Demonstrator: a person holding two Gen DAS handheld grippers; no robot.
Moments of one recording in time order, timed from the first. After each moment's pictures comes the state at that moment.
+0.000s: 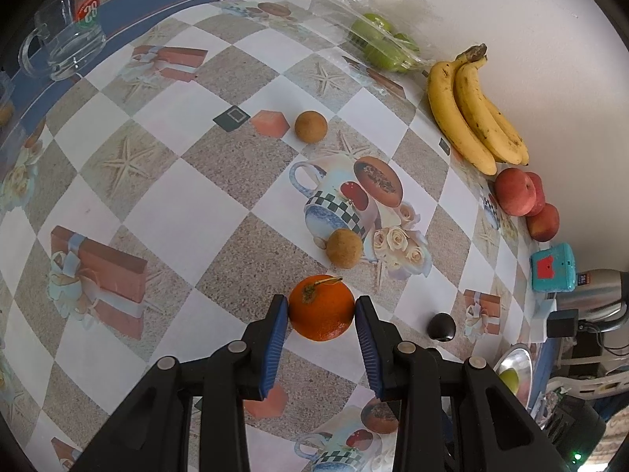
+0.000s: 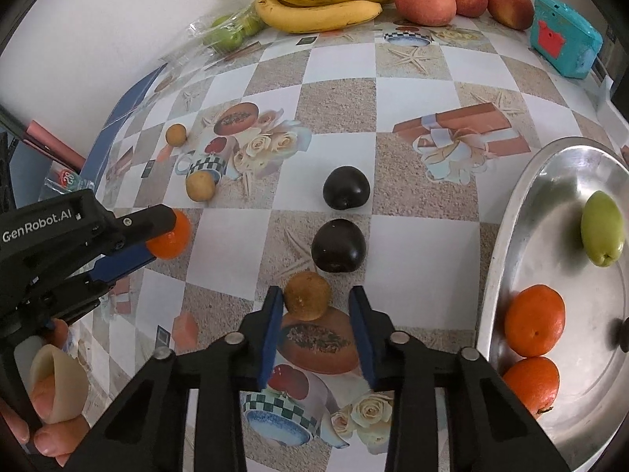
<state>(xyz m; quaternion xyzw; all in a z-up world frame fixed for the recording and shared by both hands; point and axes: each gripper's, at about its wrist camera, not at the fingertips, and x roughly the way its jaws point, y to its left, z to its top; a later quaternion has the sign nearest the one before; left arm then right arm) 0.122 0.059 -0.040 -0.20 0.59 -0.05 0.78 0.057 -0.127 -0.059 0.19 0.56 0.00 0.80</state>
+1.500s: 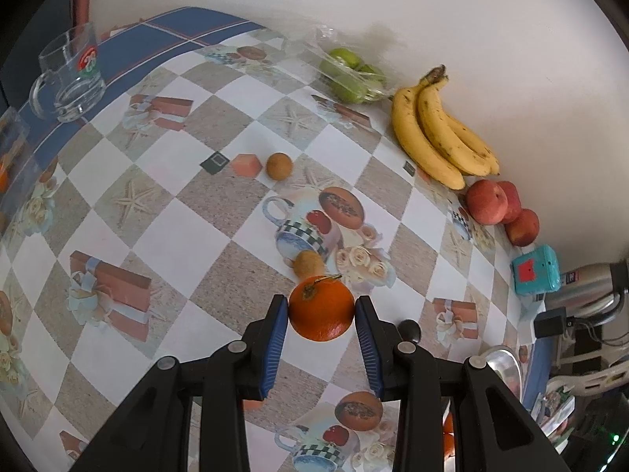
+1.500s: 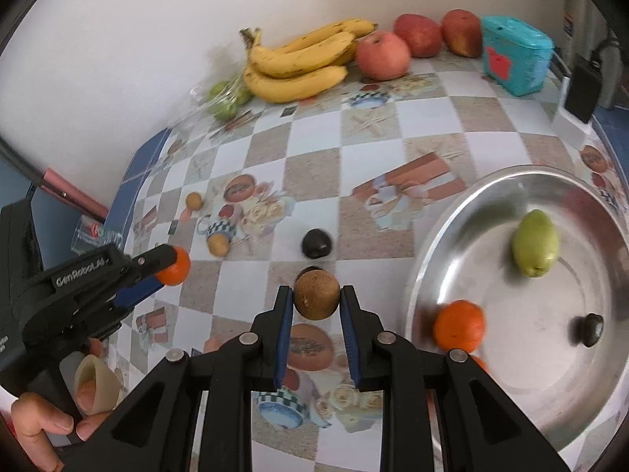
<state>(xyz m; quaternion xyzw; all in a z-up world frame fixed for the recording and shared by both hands) 0.109 0.042 0.002 -0.18 0.55 -0.06 0.82 0.029 -0.176 -0.005 0.25 0.50 -0.01 0.83</state>
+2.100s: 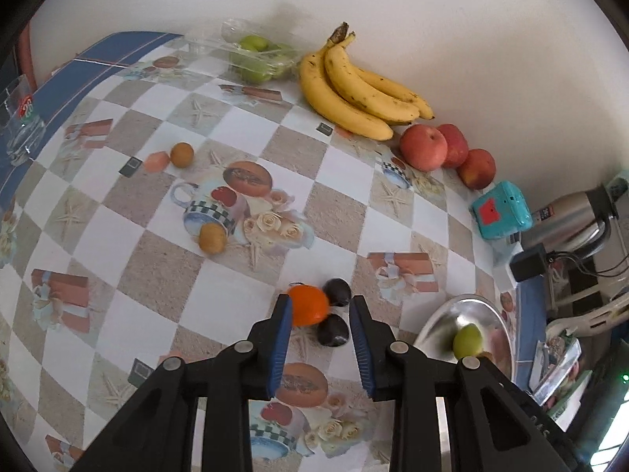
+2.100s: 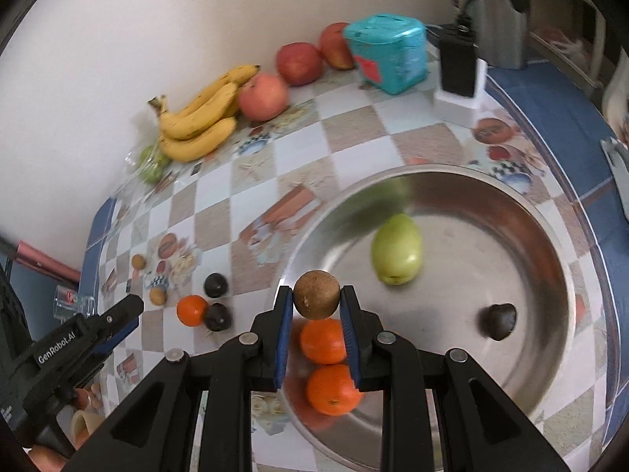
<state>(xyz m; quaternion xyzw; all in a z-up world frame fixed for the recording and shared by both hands) 0.090 -0.025 0.012 -0.12 0.54 -0.14 0.82 -0.013 -0.263 -0.004 0.31 0.47 -0.12 0.82</state>
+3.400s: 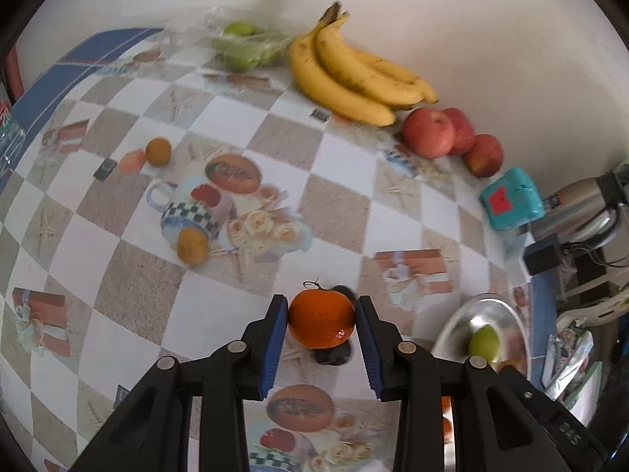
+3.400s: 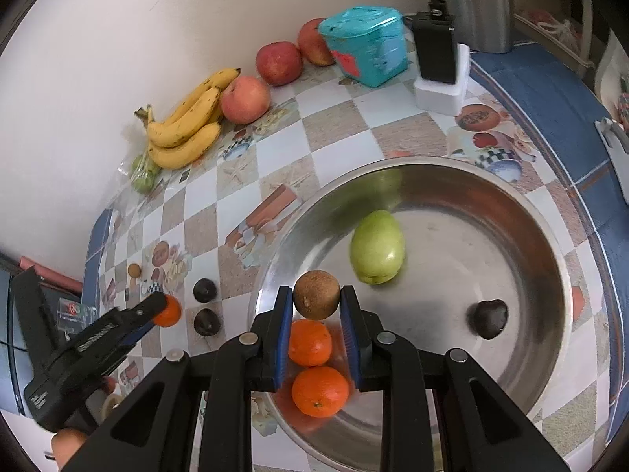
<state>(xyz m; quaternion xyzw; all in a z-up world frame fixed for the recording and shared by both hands) 0.104 -0.041 -0.009 -0.10 0.55 -0.16 0.81 -0.019 -0.277 -0.011 0.33 0.47 -0.13 0.81</state>
